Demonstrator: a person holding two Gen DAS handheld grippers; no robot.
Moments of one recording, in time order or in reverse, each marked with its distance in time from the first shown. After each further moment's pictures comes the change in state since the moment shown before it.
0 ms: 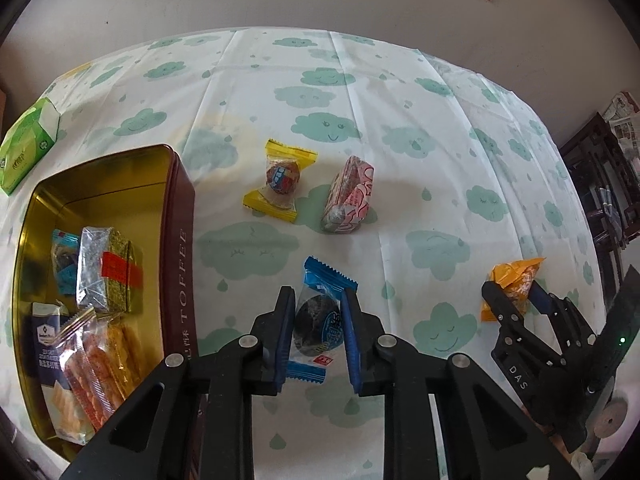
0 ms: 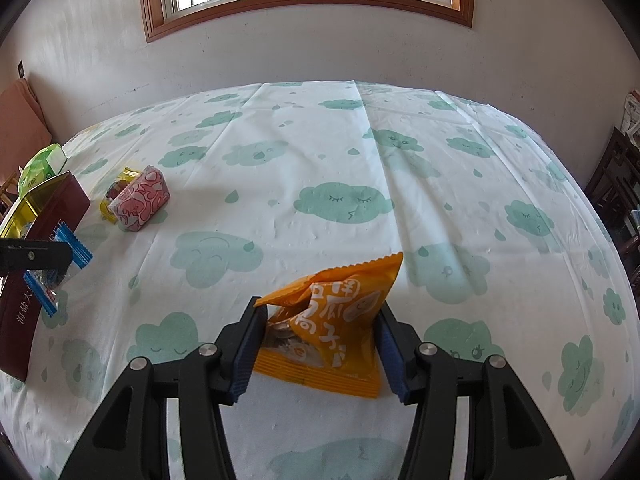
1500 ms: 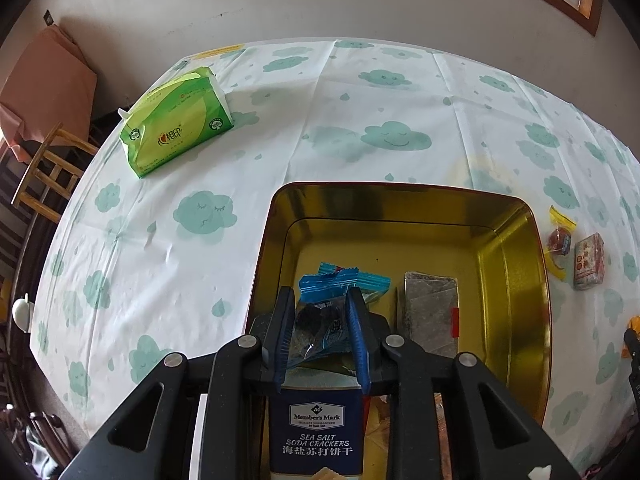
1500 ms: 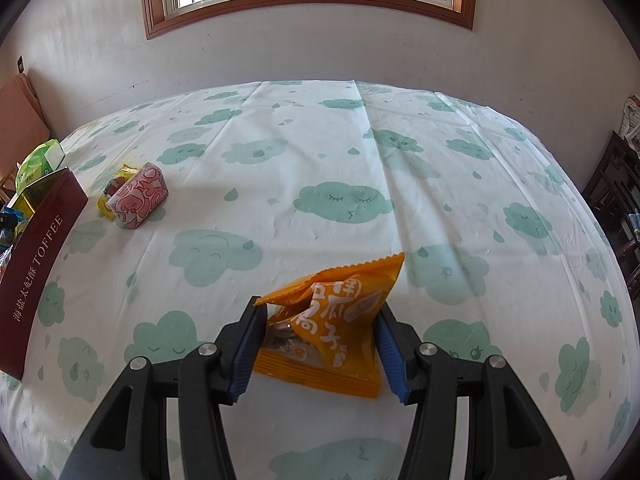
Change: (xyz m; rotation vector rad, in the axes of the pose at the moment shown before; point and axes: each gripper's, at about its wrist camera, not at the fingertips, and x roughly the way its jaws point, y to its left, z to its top) left arm -0.019 0.190 0.013 -0.137 -0.039 0.338; right arm 0.000 0.000 0.001 -0.011 0.002 -0.013
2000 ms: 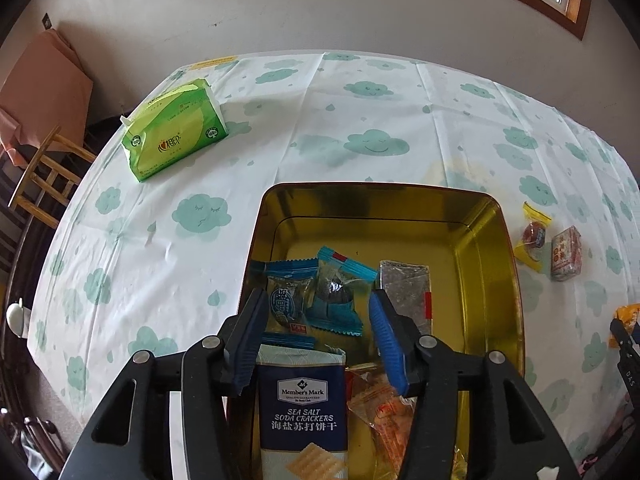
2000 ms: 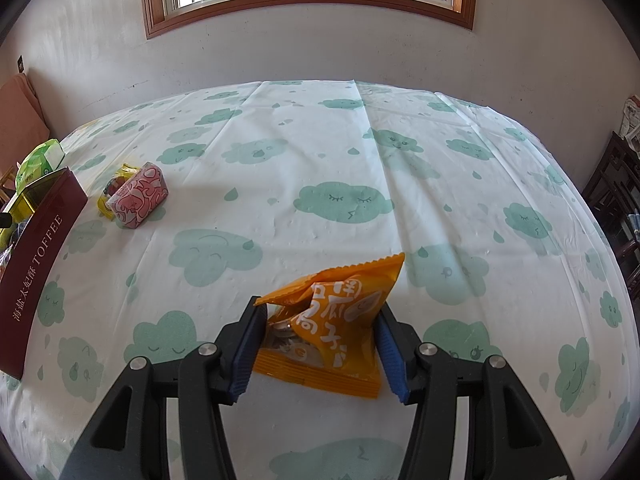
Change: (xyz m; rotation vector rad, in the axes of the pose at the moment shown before) left arm -0.024 -0.005 -0.012 0.005 -0.042 -0.039; right arm 0.000 0.000 0.000 0.000 0.000 -0.001
